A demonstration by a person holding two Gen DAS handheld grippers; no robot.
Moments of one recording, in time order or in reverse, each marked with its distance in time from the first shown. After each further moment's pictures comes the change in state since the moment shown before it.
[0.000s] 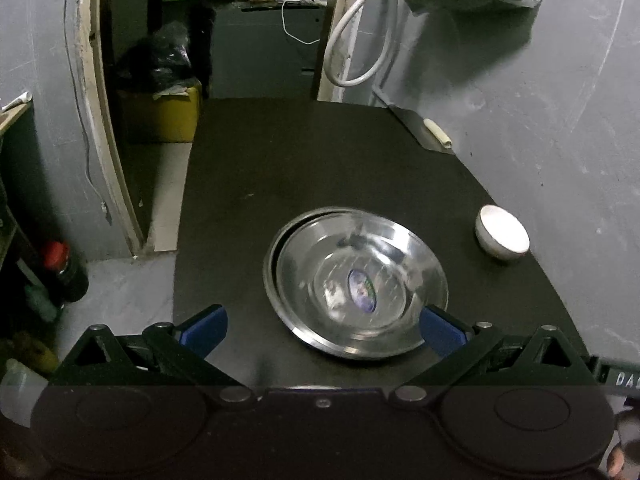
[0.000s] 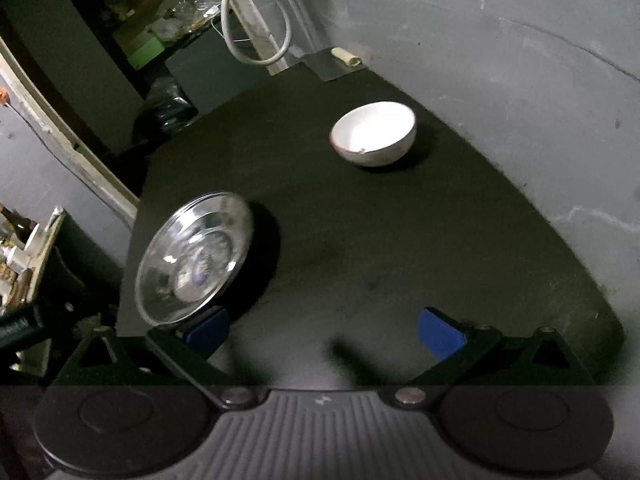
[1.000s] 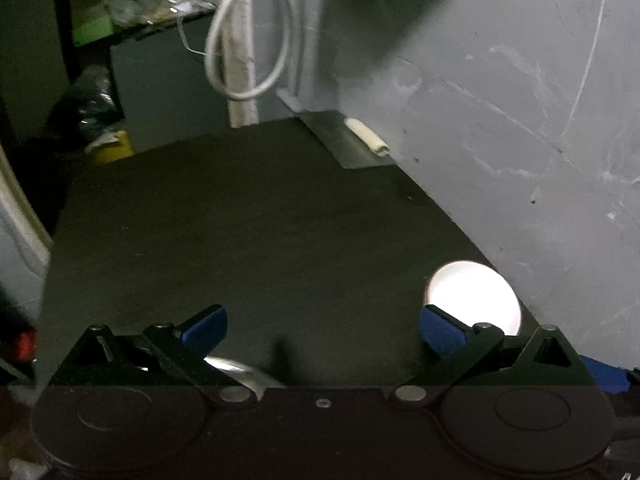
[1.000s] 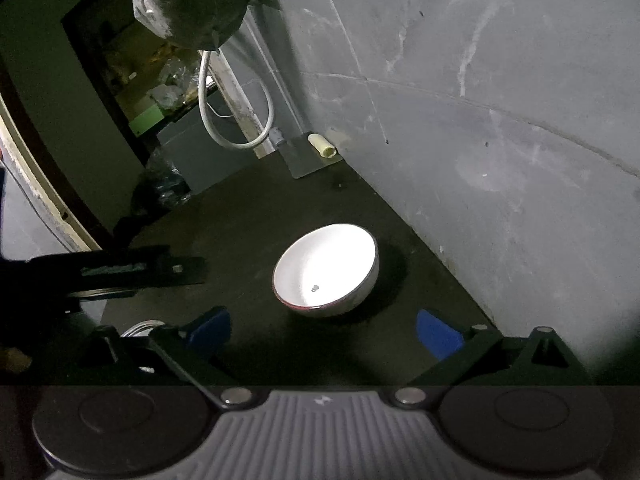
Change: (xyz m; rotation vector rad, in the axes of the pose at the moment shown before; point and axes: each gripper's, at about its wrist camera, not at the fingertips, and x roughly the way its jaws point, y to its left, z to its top) left arm 0.143 -0.130 0.092 0.237 0.035 -0.050; right arm 0.052 -0.055 0.074 0.011 -0.222 0.036
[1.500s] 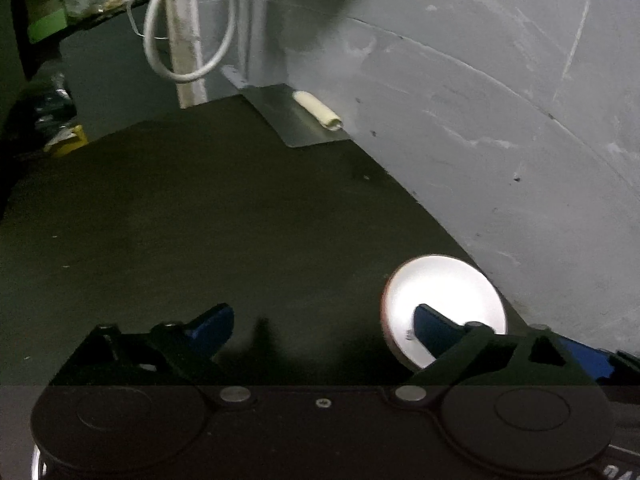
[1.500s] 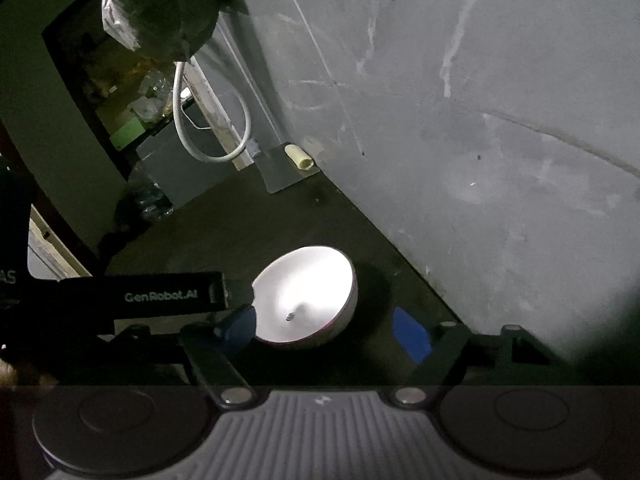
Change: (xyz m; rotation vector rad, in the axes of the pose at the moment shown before) left arm 0.045 -0.025 0.010 0.058 0.066 -0.096; right arm 0.022 -0.009 0.012 0.036 -0.025 -0.045
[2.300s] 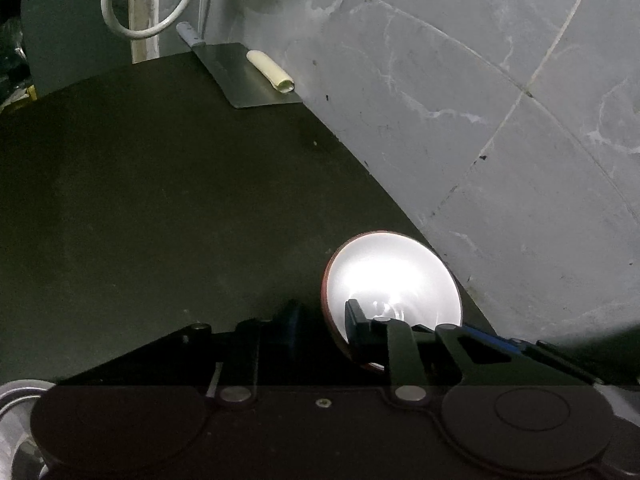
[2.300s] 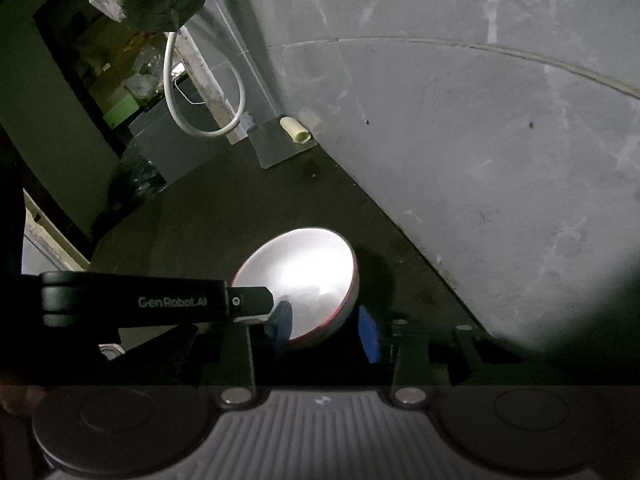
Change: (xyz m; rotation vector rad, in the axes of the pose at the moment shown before) left arm 0.023 -0.005 -0.001 -0.055 0.089 -0.165; right arm 0.030 0.000 0.004 -0.009 0.078 -0.008
